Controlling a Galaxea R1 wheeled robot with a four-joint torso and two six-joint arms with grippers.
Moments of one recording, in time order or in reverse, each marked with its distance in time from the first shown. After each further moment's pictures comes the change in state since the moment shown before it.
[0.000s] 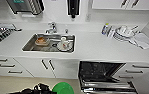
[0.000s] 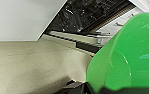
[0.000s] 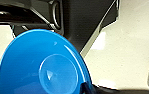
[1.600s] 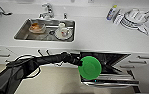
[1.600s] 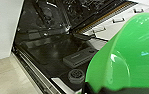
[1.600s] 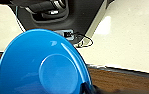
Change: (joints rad) left arm -0.494 0.656 -0.367 -0.080 0.420 -0.157; right arm 0.016 0.006 0.022 0.007 0.031 0.000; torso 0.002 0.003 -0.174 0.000
